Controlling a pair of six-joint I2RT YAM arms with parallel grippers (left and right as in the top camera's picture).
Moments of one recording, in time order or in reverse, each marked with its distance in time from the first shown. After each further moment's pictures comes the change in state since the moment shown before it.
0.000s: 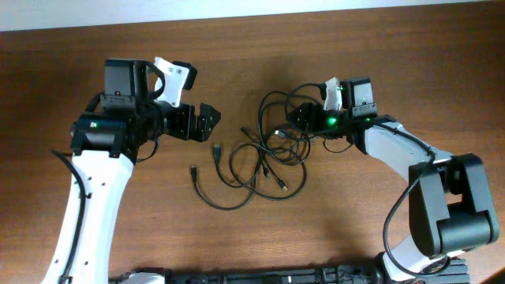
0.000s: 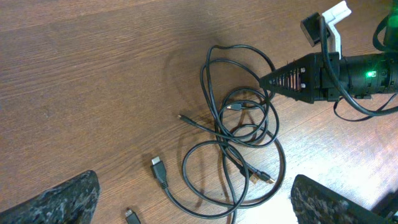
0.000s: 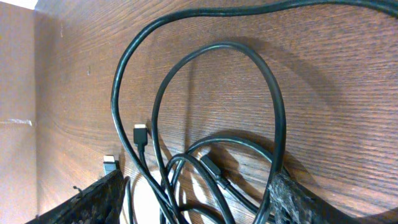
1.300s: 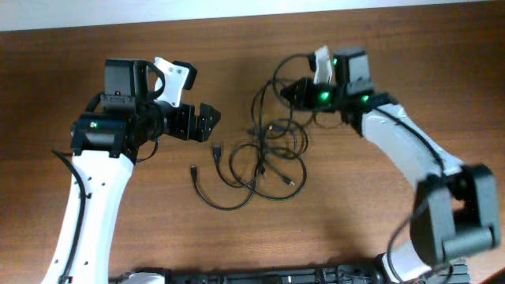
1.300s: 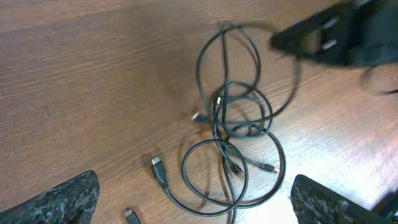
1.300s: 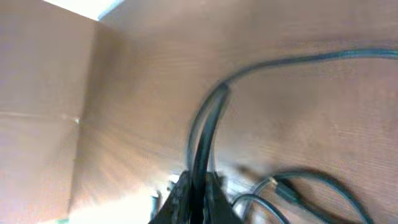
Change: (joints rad) left arm 0.000 0.000 0.000 0.000 0.000 0.000; right arm 0.060 -0.045 0.254 -0.128 -0.043 0.018
